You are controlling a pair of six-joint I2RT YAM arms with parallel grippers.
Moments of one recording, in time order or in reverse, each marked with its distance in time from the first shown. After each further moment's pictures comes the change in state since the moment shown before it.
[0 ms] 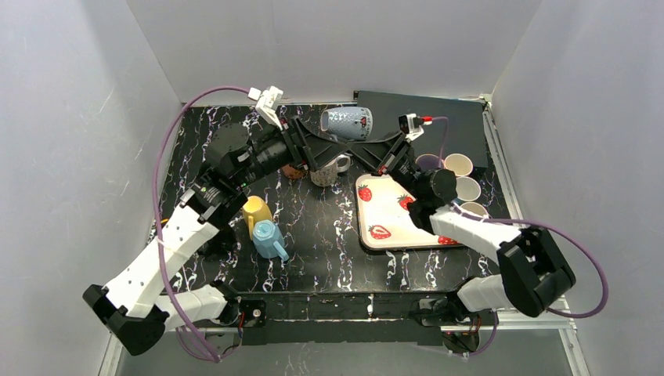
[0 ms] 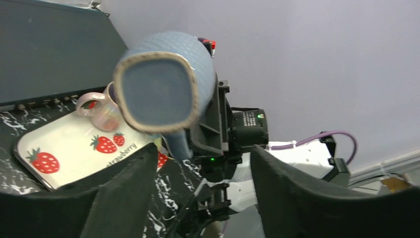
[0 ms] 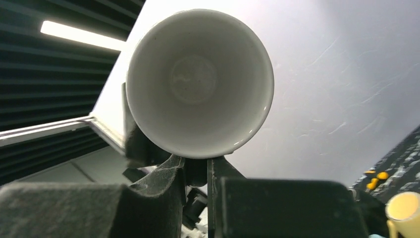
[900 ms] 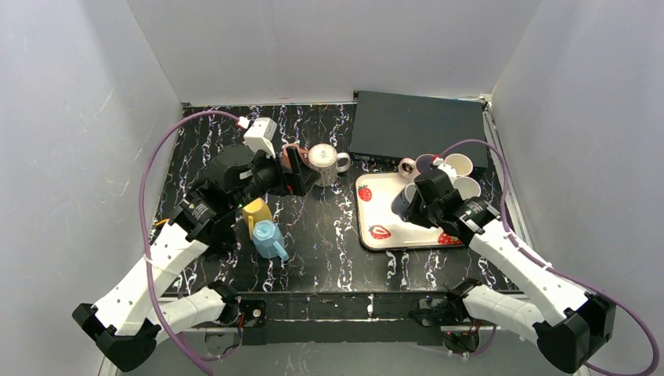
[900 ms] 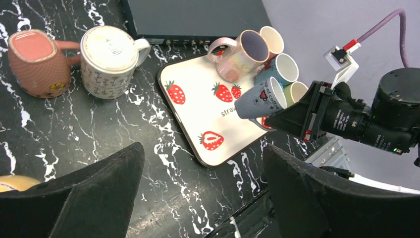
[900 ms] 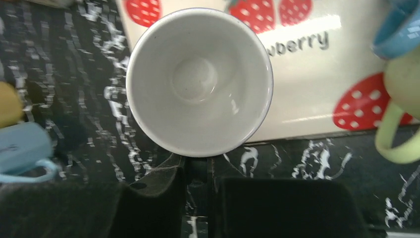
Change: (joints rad) left arm -0.001 -0.143 -0.101 -0.392 -0.316 0.265; right arm -0.004 -0.416 0.174 -2.127 0.615 -0.774
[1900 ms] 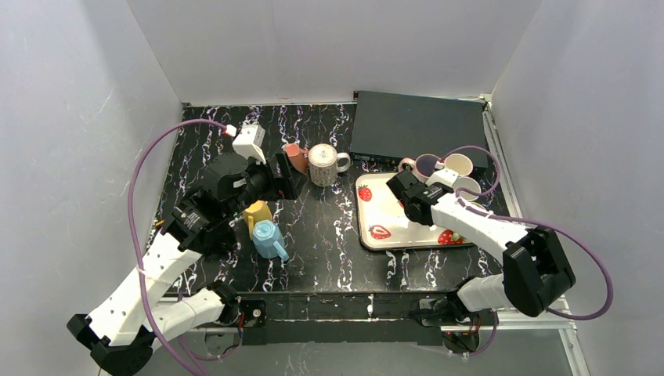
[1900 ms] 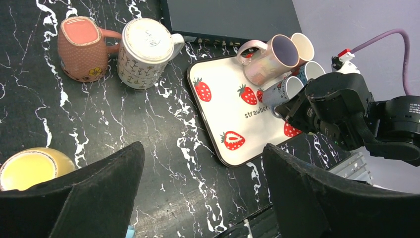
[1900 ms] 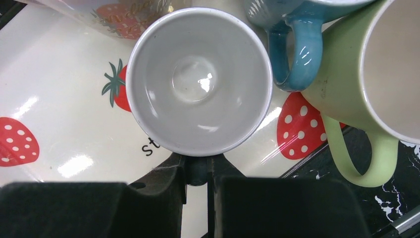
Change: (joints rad) left arm 0.000 -0.065 -0.040 -0.067 -0.124 -0.010; right arm 0.000 0.388 -0.029 -0.005 0.471 0.343
